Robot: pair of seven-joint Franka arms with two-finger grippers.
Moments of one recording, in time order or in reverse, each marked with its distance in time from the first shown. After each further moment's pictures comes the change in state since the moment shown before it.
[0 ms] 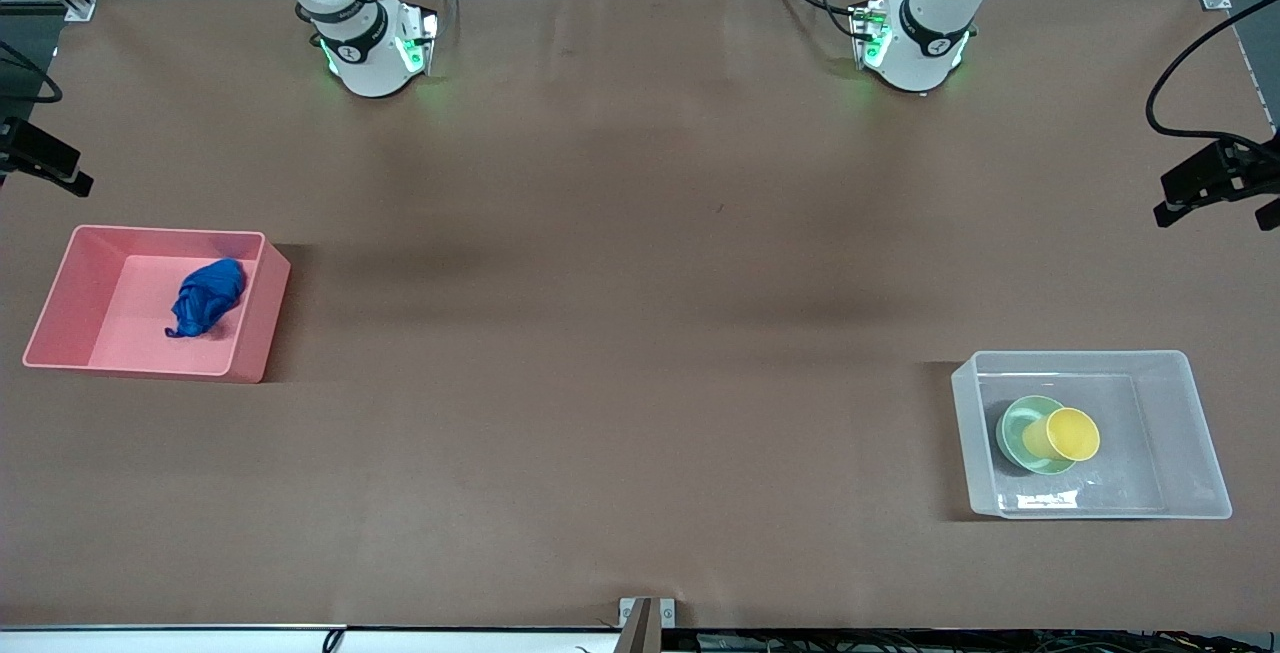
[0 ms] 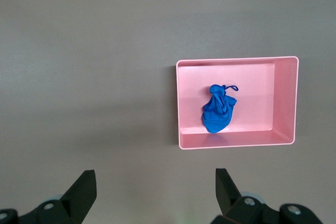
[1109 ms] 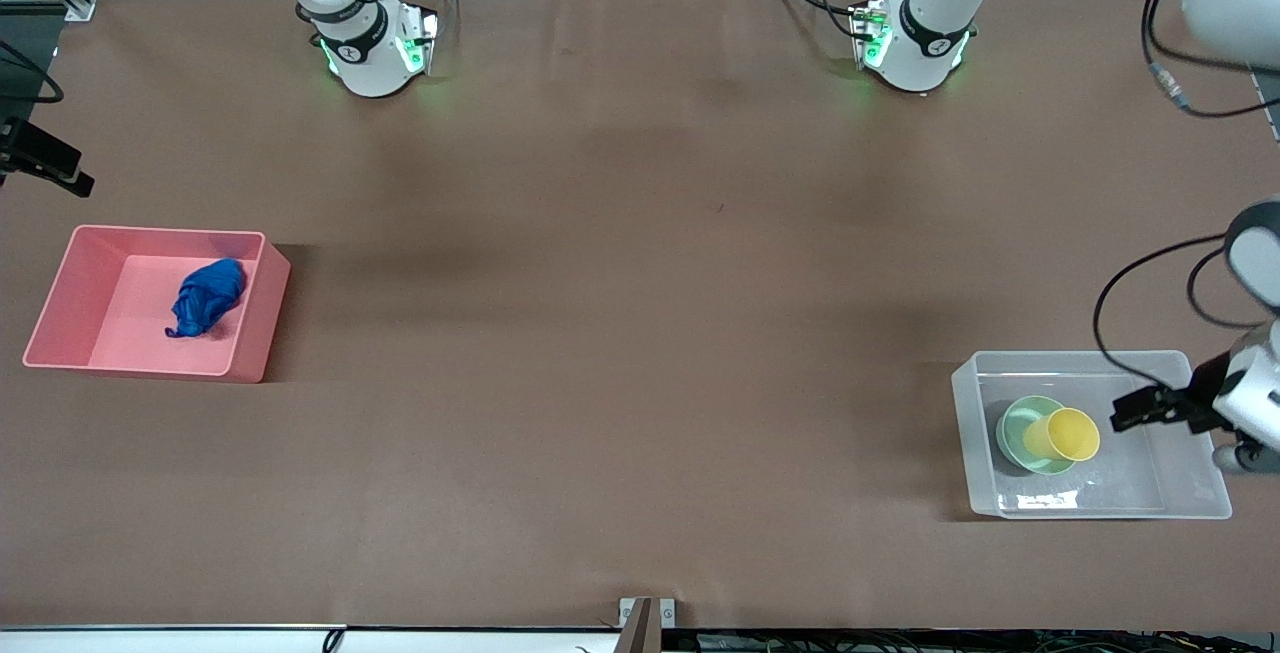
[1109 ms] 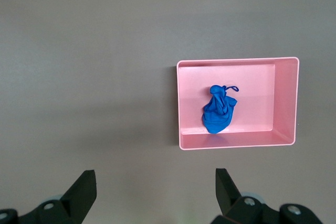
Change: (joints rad) left arm 0.004 0.422 0.111 0.072 -0.085 0.425 0.099; right arm 0.001 0.000 0.002 0.000 0.000 0.002 0.000
